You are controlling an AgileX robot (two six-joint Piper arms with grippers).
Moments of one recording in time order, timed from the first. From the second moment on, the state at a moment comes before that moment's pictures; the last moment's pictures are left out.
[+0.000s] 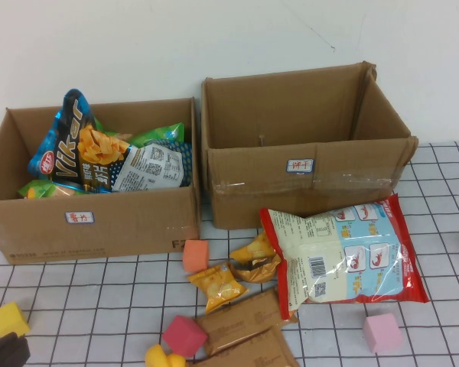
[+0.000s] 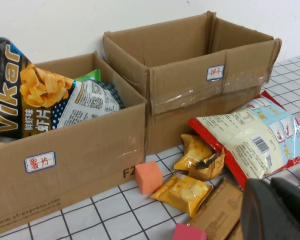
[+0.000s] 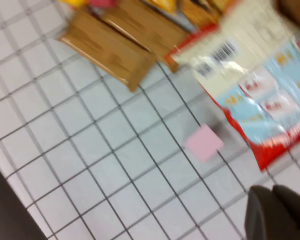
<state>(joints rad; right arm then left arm) 0.20 1.17 -1.20 0.37 1.25 -0.86 -0.19 0.18 -0.38 -0.64 0.58 0.55</state>
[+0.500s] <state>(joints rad) 0.22 1.51 -1.22 0.38 0.96 -0.55 -0.19 0.18 -0.38 -0.64 0.58 0.55</state>
